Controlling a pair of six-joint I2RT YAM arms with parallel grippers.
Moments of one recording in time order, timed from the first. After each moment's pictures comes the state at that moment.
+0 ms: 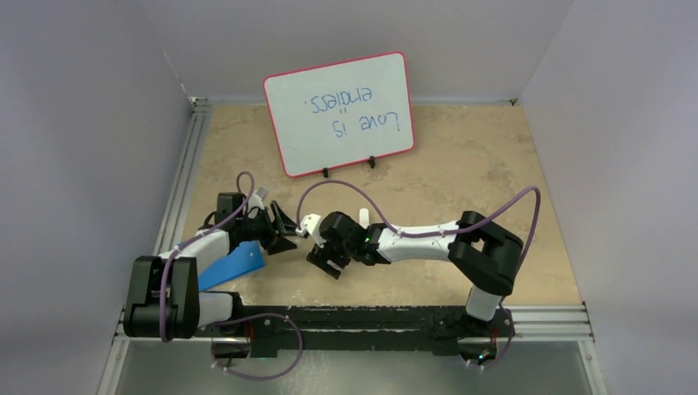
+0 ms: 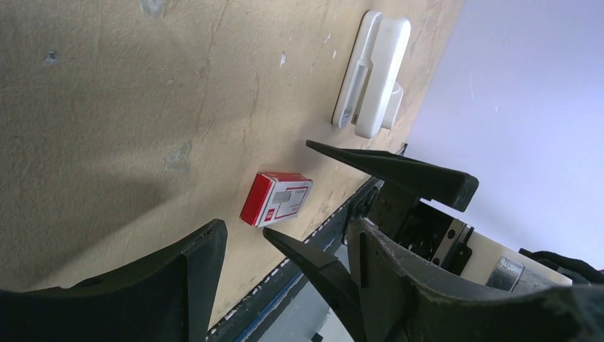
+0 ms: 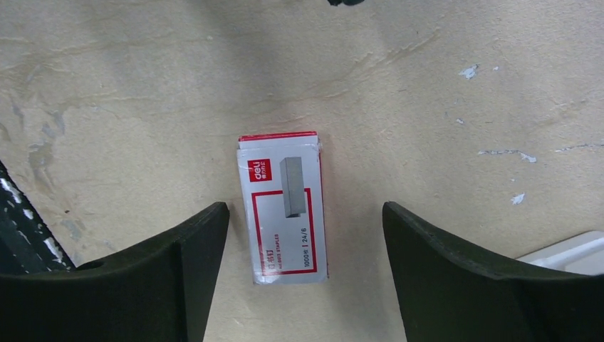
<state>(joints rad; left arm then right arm) -0.02 1.27 0.41 -0.09 0.86 -0.75 1.13 1.76 0.99 -0.14 0.00 -0.02</state>
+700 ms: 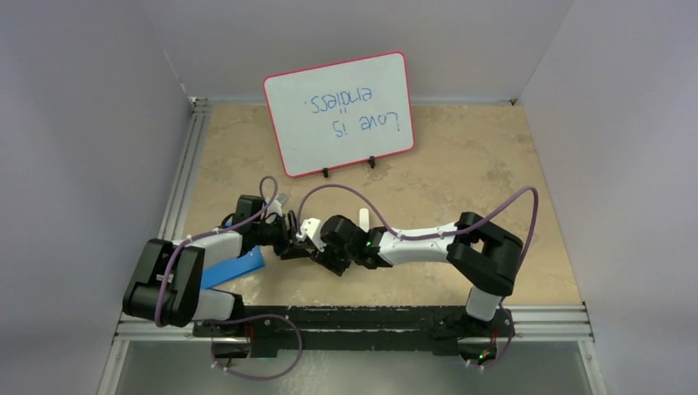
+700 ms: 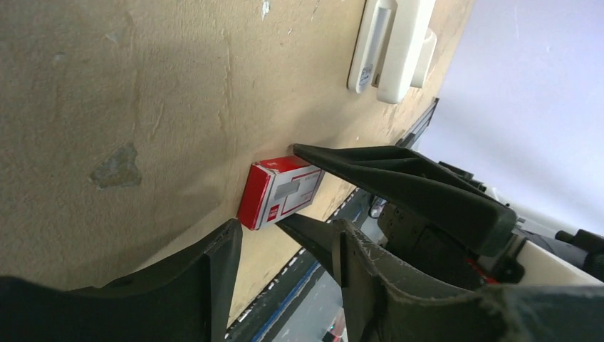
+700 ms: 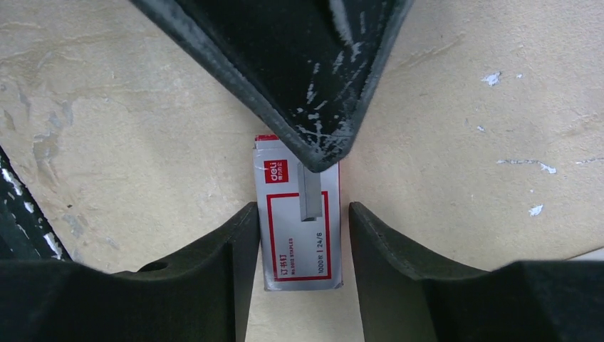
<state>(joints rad) -0.19 1.35 0.39 0.02 0.84 -0.75 1.13 1.76 0.96 -0.09 -0.01 -0.04</state>
